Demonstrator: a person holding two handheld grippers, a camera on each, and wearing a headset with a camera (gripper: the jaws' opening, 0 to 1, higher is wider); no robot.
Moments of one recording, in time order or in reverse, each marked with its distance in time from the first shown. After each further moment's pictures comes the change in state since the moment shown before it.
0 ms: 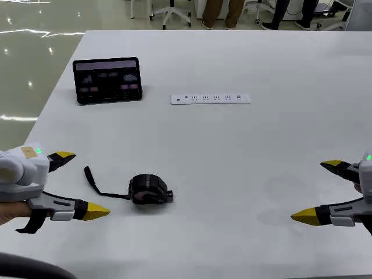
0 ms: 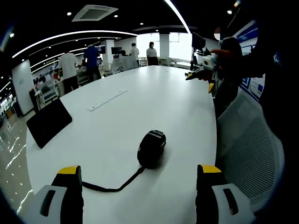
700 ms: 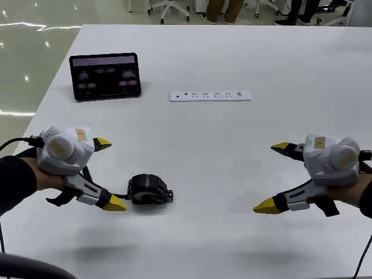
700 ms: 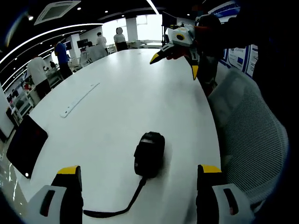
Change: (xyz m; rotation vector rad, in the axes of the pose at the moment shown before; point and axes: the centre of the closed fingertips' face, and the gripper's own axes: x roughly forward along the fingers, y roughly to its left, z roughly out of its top) left arm 0.063 0.001 0.012 0.223 0.152 -0.154; right arm 0.079 0.034 0.053 -0.217 -0.006 0.180
